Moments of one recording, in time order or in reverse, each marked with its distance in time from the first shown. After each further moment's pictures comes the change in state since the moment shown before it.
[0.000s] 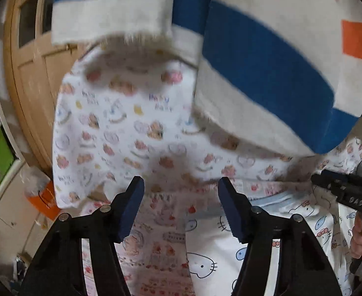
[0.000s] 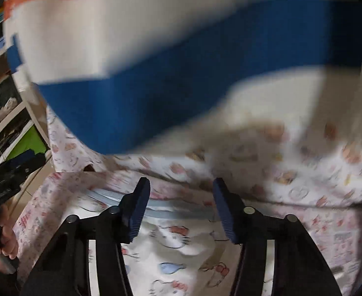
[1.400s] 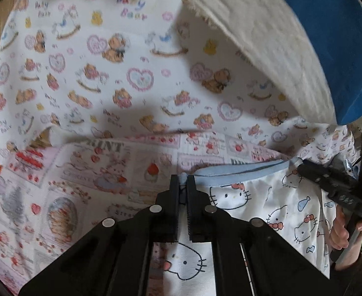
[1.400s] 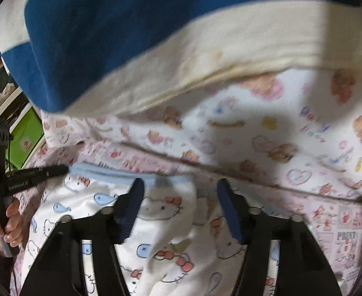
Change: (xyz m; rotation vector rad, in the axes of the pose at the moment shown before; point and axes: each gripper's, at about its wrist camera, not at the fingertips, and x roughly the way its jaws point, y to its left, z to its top) left arm 0.074 -0.002 -0.030 -0.107 0.251 -0.265; right arm 0.016 -0.020 -0.016 -0.060 0.119 0.030
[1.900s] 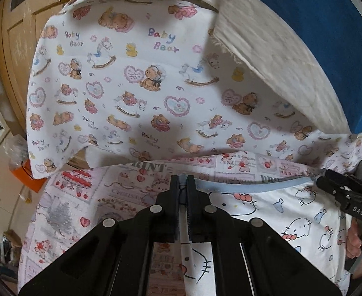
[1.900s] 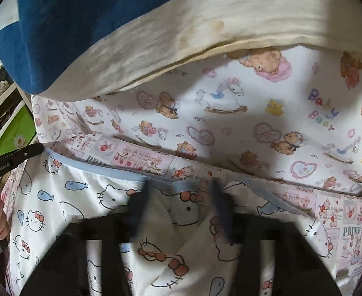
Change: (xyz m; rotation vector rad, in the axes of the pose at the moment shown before) left arm -0.020 0.008 0.009 0.032 -0.092 0.203; right arm 0.007 -0.002 -0.008 0.002 -0.050 -0.048
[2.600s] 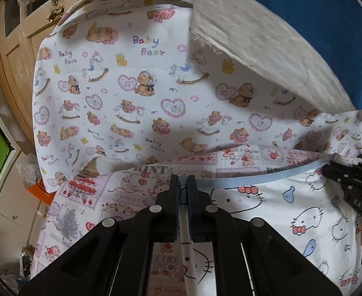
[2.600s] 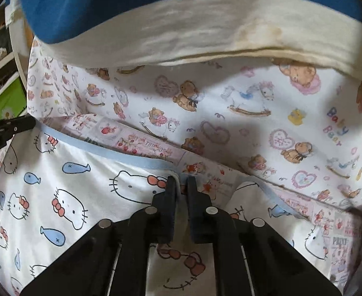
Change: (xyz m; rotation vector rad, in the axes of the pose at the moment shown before) left arm 0.000 -0.018 -0.004 0.103 -0.022 0.087; right arm 0.011 0.032 -0.005 -0.136 0.013 -0.102
